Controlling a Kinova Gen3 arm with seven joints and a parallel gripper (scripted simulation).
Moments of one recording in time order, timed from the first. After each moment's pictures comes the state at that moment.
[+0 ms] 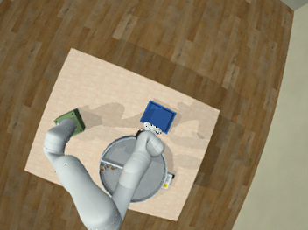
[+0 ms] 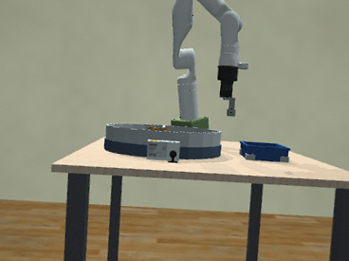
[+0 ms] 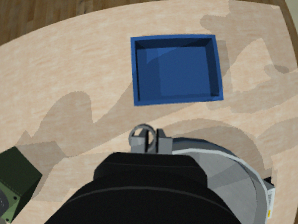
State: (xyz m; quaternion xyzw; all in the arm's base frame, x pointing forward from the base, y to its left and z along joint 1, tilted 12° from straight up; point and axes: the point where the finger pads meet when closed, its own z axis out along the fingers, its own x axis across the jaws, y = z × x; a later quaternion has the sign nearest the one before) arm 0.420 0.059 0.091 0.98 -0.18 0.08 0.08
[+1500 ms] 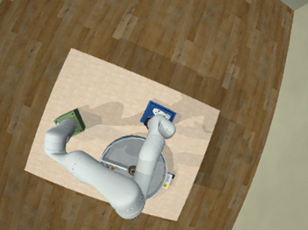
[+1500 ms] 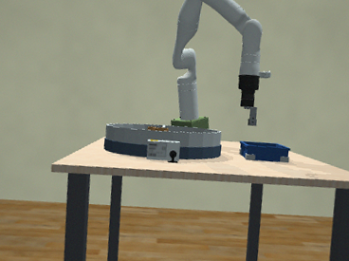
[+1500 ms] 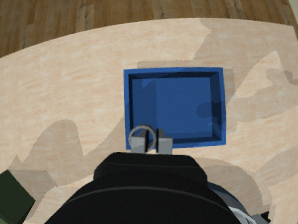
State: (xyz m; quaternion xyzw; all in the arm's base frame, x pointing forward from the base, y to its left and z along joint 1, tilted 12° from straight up) arm 0.460 0.127 0.053 0.98 -0.16 0.07 0.07
